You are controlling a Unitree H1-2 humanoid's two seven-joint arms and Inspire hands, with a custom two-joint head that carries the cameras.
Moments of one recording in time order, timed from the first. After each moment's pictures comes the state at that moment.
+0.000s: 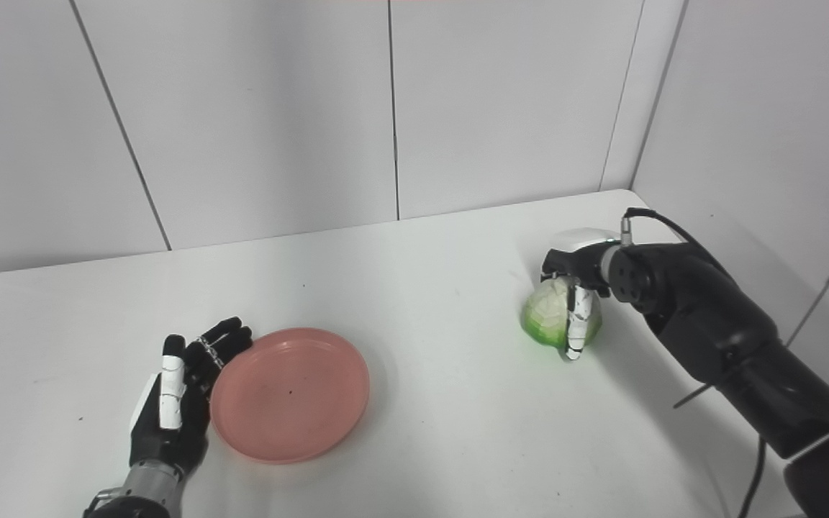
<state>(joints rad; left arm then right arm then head) -0.24 -0.02 0.02 0.17 -0.21 0.05 -0.18 -0.70 -0.77 0.41 0.28 -0.72 0.27 0.69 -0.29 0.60</state>
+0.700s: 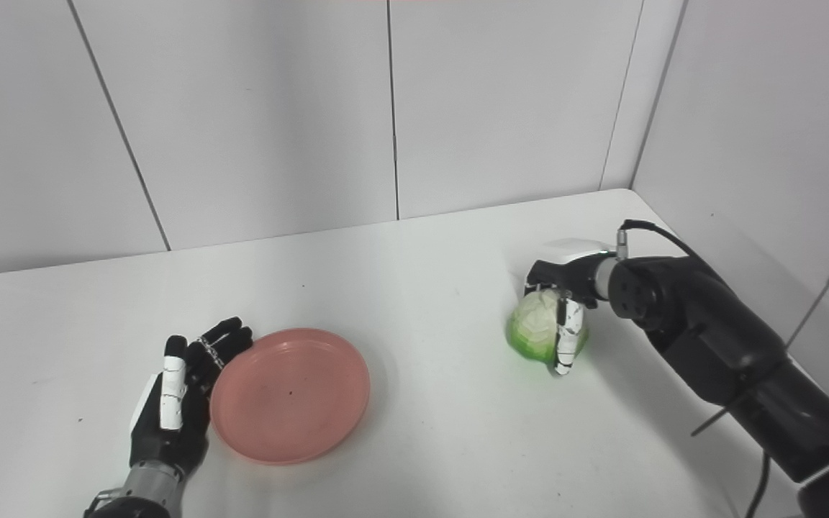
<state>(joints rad) -0.24 -0.02 0.02 0.18 -0.21 0.05 -0.18 -0.66 -0.77 0.39 0.11 -0.67 0.26 0.76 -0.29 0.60</state>
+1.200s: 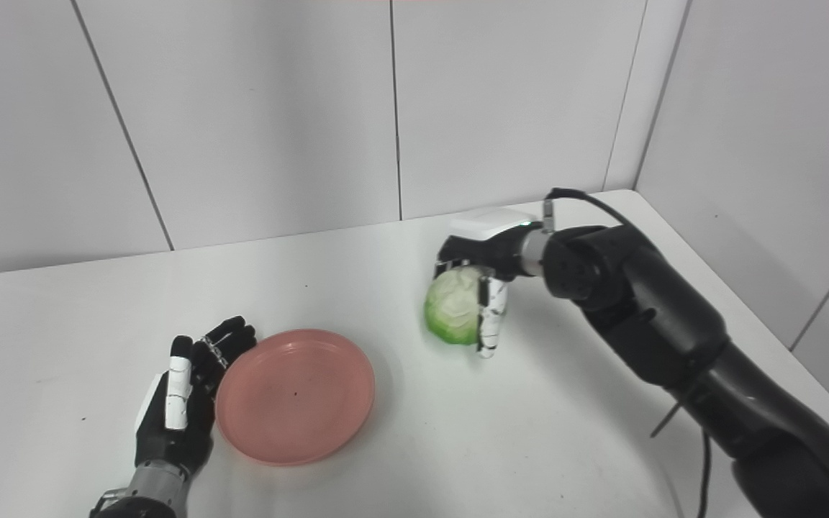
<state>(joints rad) -0.24 -0.04 0.01 0.18 -0.21 0.04 -0.16 -0.76 -0.63 0.41 -0.06 -0.66 0.26 0.85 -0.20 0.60</state>
